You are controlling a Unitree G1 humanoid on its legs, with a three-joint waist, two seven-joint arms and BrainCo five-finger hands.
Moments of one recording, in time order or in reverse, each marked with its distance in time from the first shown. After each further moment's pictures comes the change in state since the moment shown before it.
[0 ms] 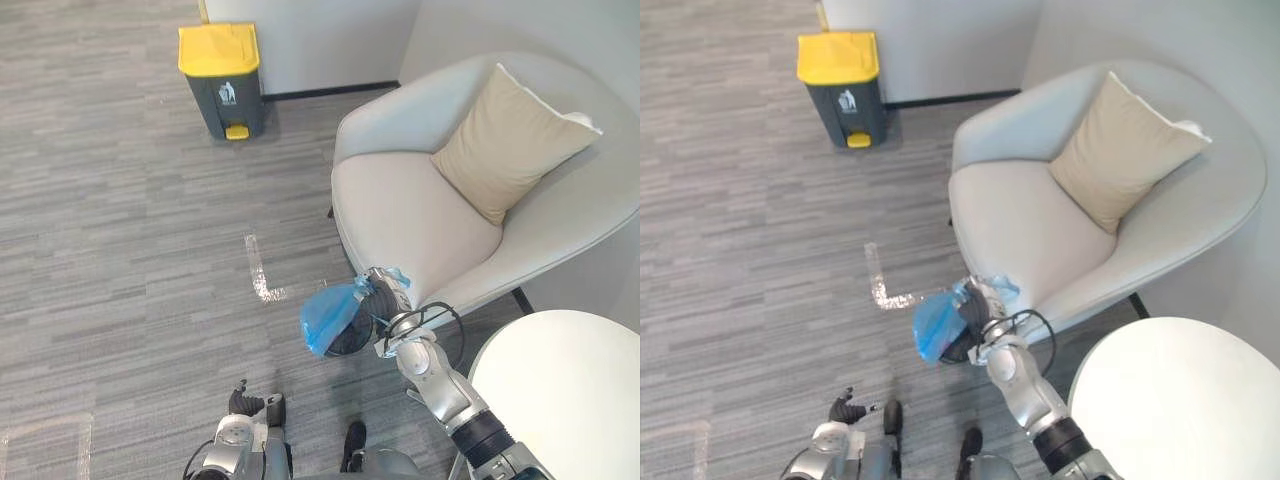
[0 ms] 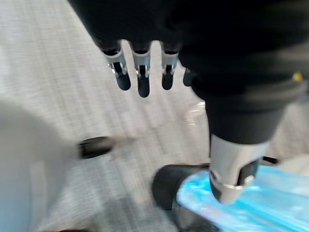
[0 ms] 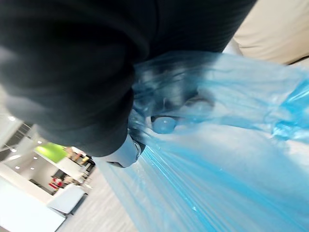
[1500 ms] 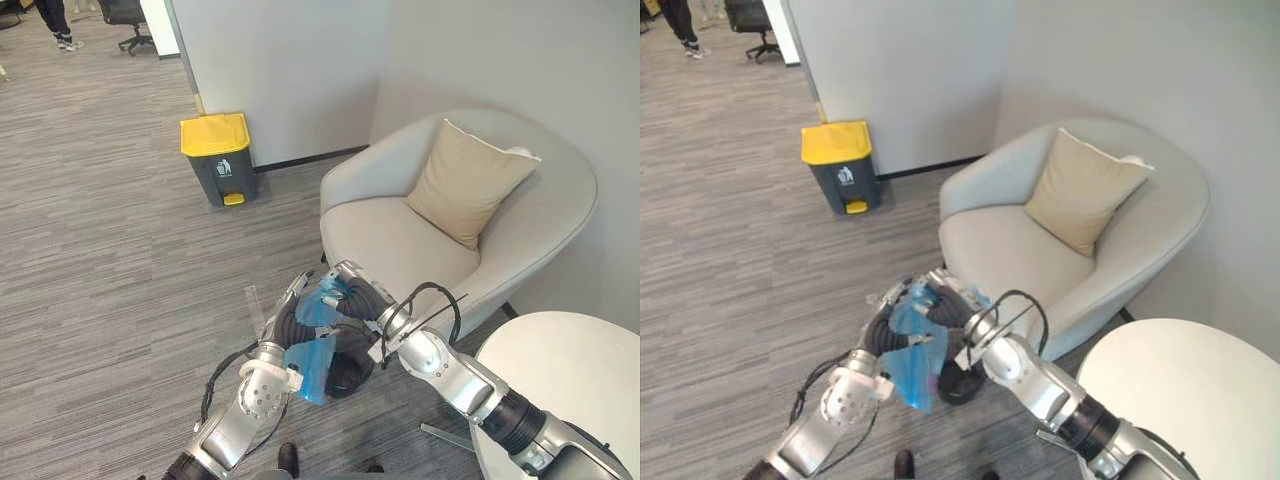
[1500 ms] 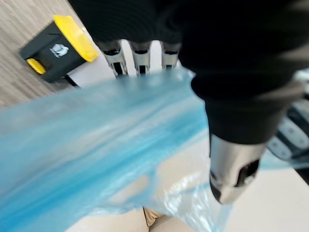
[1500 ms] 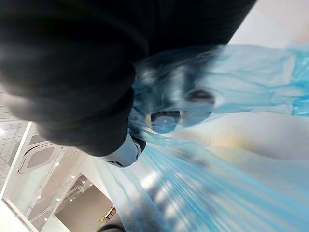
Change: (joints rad) left arm -0.004 0.220 -0.317 -0.829 0.289 -0.040 0.045; right arm -0.173 -0.228 0.302 -0.233 0.251 -0.079 0.040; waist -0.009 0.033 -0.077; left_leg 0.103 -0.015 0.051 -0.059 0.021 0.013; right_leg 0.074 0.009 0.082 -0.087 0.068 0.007
